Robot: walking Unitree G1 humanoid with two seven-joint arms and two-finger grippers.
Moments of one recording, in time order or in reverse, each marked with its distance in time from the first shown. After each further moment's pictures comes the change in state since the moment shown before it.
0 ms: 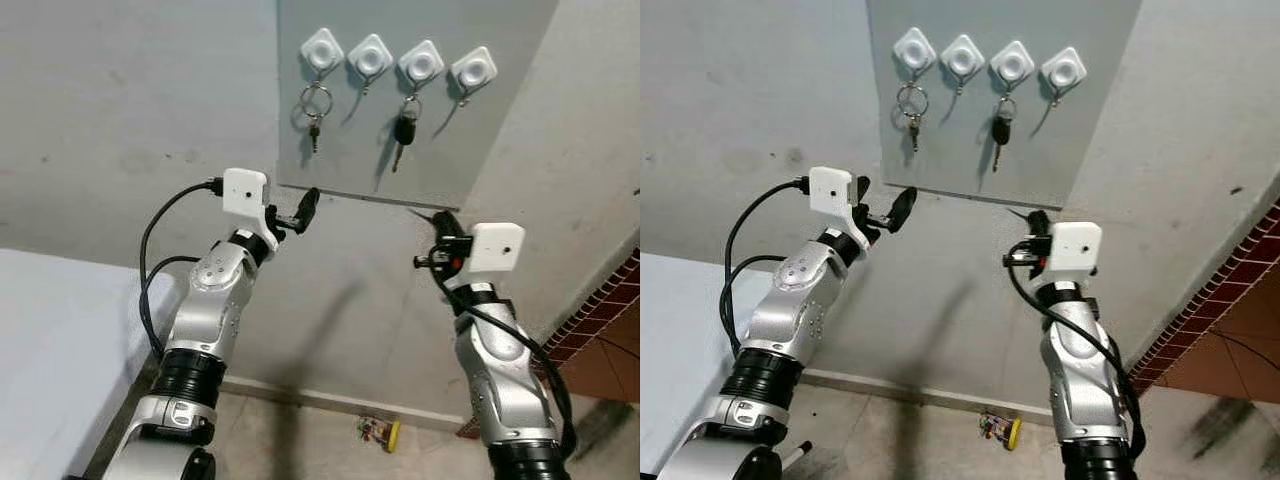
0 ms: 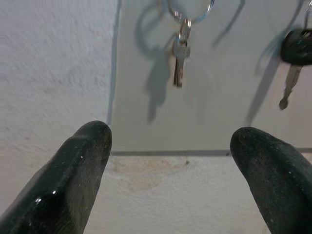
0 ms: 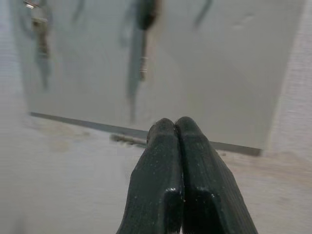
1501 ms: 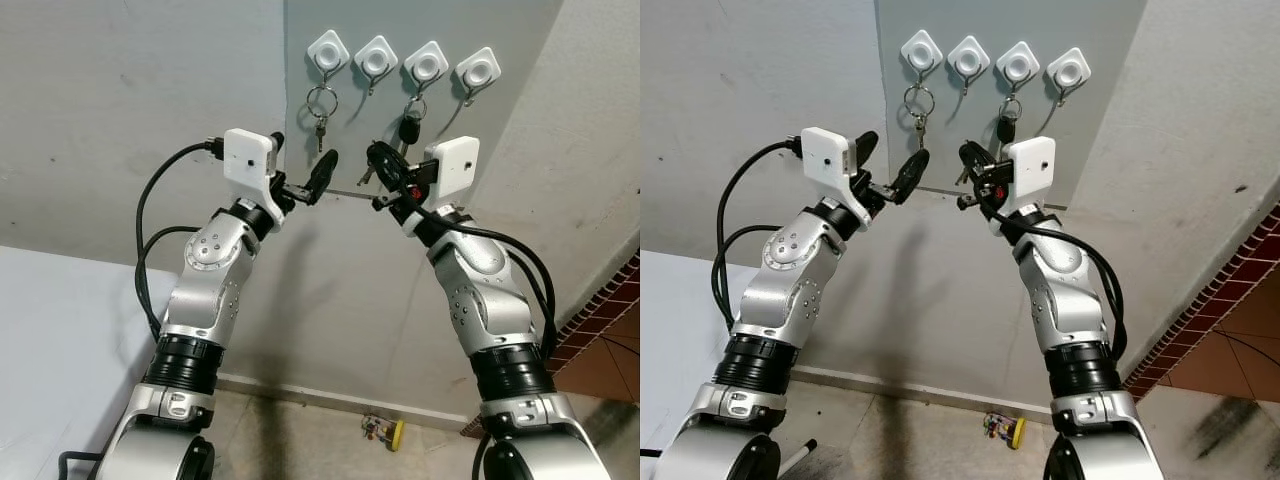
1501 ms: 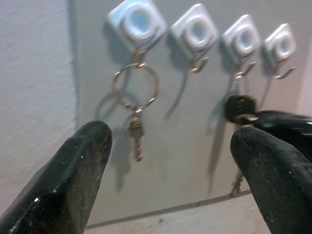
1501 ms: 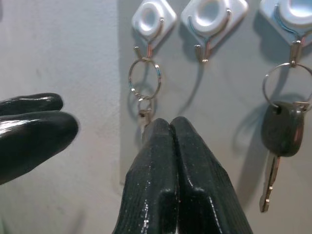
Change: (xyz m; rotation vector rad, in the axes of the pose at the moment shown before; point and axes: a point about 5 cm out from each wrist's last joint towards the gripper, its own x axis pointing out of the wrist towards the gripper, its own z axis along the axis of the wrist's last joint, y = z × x) left arm 0.008 -0.018 0.044 0.066 -0.154 -0.140; right arm 0.071 0.031 0.055 0.104 -0.109 0.395
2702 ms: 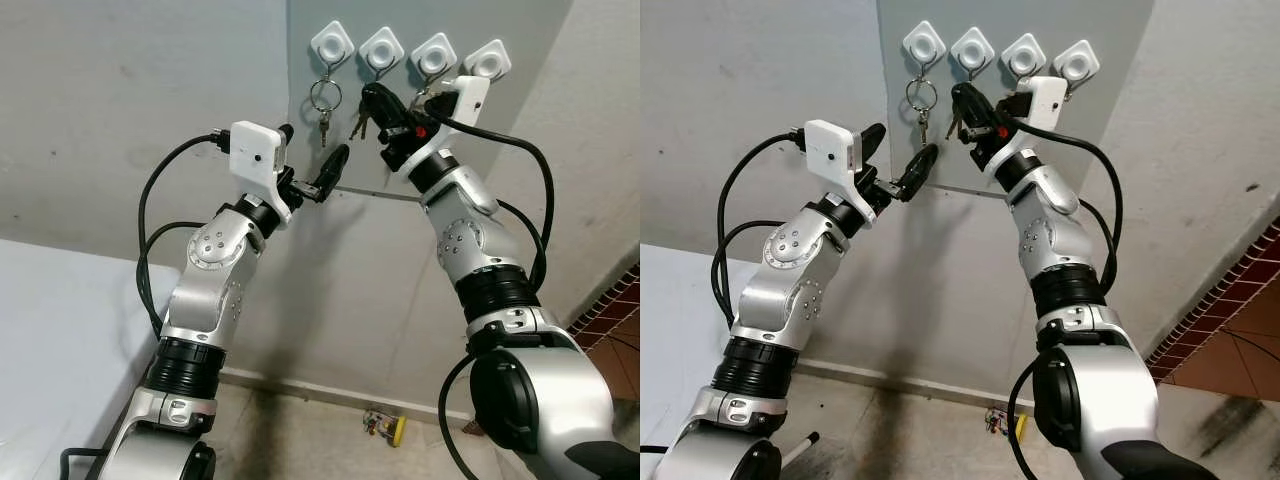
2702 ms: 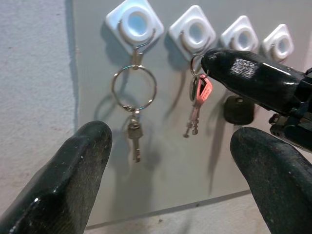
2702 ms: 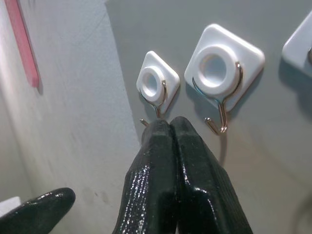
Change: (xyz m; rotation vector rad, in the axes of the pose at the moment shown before) left arm -0.002 -0.004 0.008 0.008 -0.013 -0.005; right arm 0.046 -0.012 0.029 0.258 -0.128 0.098
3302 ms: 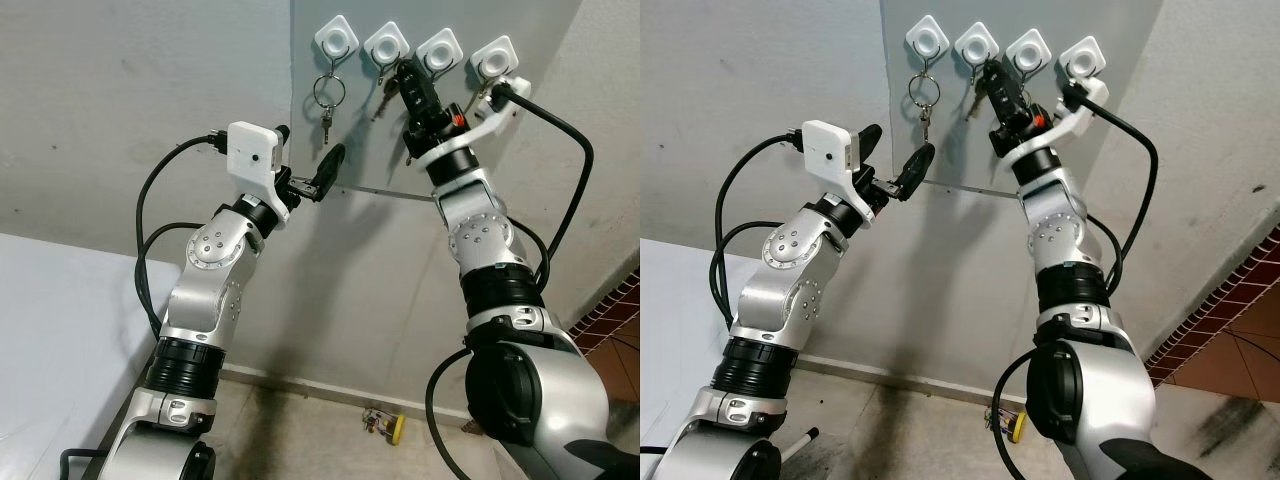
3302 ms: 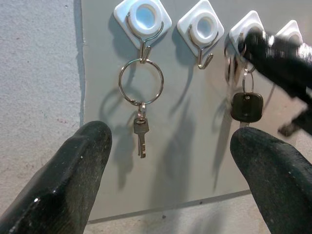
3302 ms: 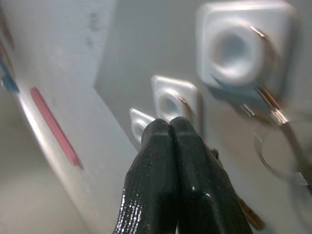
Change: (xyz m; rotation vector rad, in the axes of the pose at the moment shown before) left arm 0.000 0.000 0.000 -0.005 0.005 0.011; right arm -0.015 -0.013 0.002 0.449 -0.190 -0.039
